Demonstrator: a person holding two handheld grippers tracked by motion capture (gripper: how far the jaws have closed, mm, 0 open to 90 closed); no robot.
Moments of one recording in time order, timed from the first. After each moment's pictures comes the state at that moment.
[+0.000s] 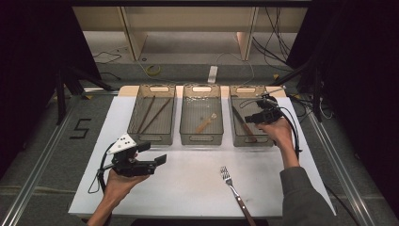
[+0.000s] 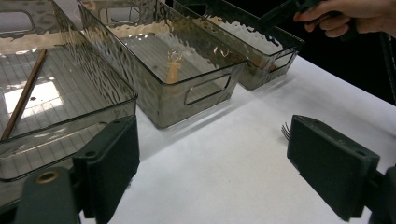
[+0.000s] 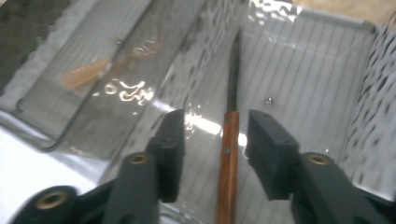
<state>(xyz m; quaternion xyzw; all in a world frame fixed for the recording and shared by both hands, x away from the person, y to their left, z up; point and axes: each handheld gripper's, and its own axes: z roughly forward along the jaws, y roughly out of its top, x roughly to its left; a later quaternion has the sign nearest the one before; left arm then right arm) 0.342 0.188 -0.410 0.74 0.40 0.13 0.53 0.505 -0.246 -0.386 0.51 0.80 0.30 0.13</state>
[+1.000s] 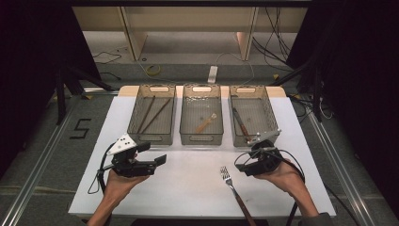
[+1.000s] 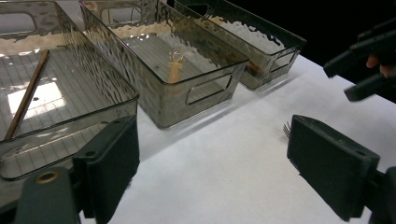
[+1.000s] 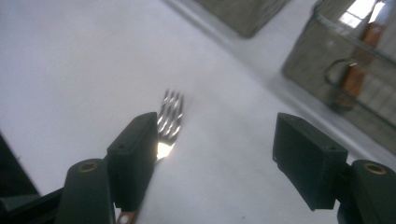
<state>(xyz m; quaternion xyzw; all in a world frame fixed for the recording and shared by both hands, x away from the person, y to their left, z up) 0.341 0.187 -0.411 0.74 0.40 0.14 0.53 0.364 -0.217 -0.401 0.37 0.88 0.28 0.08</state>
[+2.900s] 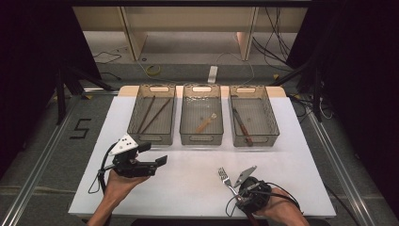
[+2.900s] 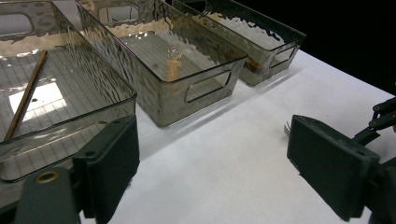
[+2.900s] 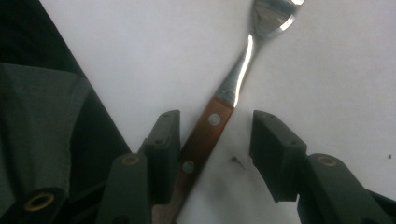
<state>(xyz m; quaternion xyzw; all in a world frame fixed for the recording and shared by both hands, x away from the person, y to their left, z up) 0.341 0.185 -0.411 0.75 0.39 0.14 0.52 0.303 -0.191 -0.459 0.29 0.95 0.14 0.04</state>
